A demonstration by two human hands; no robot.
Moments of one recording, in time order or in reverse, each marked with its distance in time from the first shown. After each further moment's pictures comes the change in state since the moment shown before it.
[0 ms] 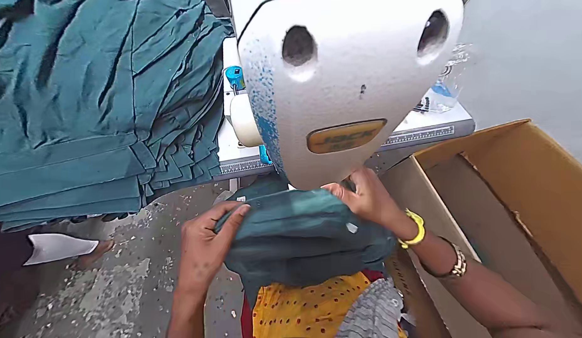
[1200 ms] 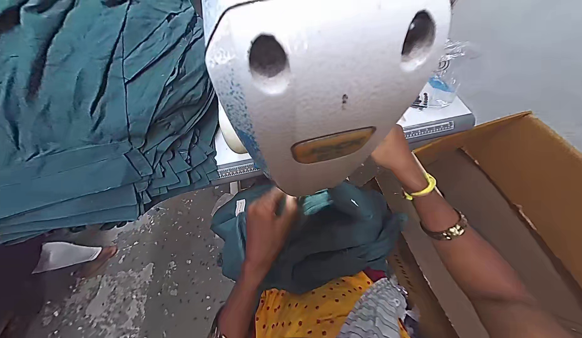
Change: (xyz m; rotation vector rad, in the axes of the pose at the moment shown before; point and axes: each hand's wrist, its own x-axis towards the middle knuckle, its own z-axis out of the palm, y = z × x) left_hand 0.017 0.032 0.084 0.088 -0.012 0.085; right_hand 0.037 0.038 -0.056 -0.276 0.270 0.078
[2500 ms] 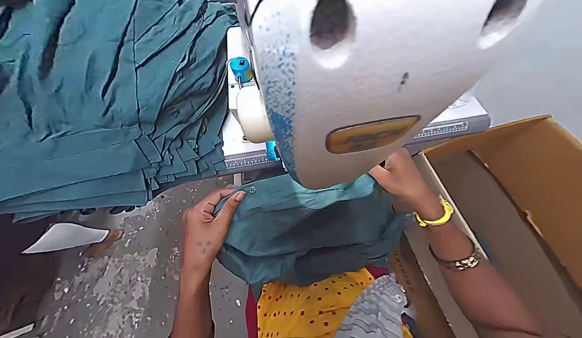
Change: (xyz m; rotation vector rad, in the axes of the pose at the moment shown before) left_hand -0.012 -0.061 -0.082 -0.022 0.068 -0.217; right_hand -0.032 -0.002 0.007 0.038 -0.194 0.059
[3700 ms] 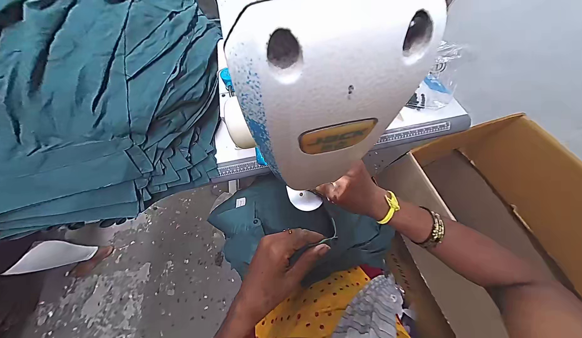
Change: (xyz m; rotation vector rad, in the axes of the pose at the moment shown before) left_hand -0.046 0.059 0.061 -0.259 -0.425 0.460; right_hand 0.015 -0.048 0.041 -0.408 0.240 -0.902
